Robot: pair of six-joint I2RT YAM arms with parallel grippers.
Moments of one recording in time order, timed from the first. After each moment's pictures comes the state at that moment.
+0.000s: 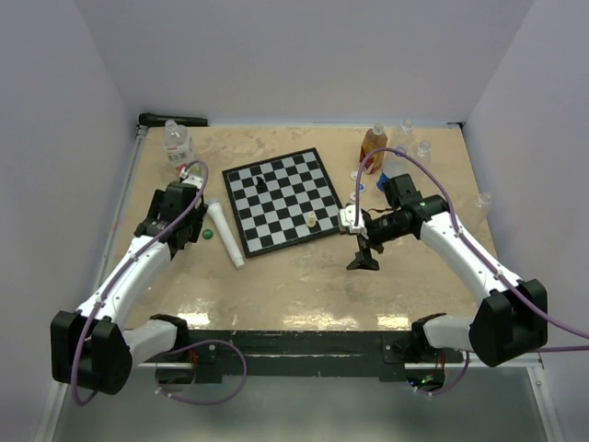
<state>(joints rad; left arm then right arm) -0.20 1.13 0.82 -0.53 -0.51 0.18 0.33 1.29 1.01 -0.91 -0.88 -1.19</state>
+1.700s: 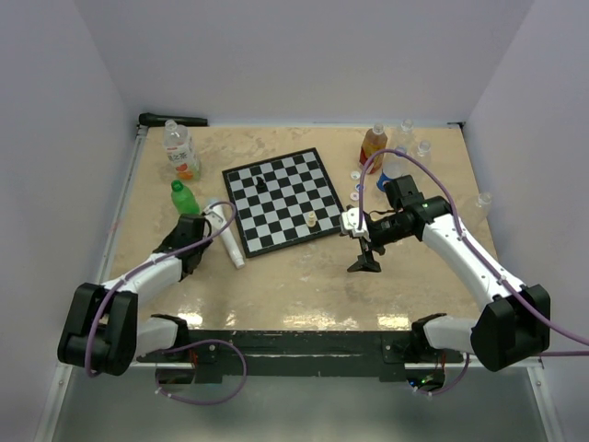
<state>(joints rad) -0.20 1.23 0.44 -0.12 -0.47 0.53 0.33 1.26 1.01 -0.95 -0.91 -1.24</state>
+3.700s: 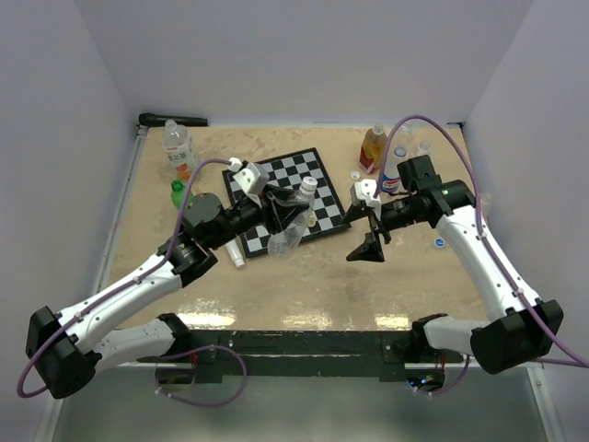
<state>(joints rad) -0.76 1.01 0.83 0.26 0.24 -0.21 0.30 1.25 1.25 -1.15 -1.06 -1.07</state>
